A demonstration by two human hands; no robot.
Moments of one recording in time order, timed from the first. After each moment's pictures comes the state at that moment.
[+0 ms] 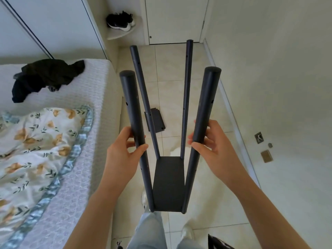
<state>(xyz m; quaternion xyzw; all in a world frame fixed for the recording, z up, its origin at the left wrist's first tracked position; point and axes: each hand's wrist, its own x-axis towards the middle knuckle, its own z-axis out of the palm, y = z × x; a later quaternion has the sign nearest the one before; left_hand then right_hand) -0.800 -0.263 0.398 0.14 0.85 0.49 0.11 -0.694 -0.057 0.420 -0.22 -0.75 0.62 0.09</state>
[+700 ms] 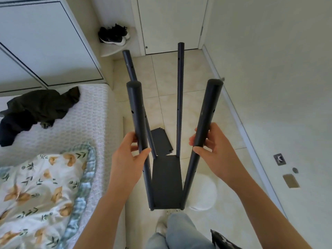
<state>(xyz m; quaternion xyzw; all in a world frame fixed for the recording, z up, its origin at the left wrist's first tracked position) -1.069 -0.208 0.389 0.15 0.85 0.48 0.13 -0.957 -0.010 0.409 -0.26 -0.75 0.60 0.10</state>
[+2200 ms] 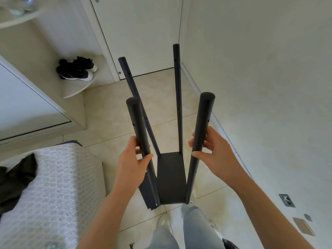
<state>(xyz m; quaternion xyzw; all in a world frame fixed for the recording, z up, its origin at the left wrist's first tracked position) -1.401 0.066 0.355 0.20 0.84 0.45 0.20 -1.254 0.240 0.409 -0.33 -0.75 0.55 0.11</state>
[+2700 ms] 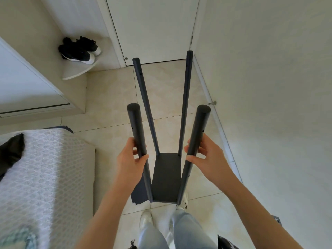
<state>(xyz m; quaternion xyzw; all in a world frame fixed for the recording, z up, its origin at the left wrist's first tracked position) -1.382 0.164 0.313 0.10 0.87 0.44 0.20 -1.260 0.353 0.356 -0.31 -0.77 0.56 0.04</state>
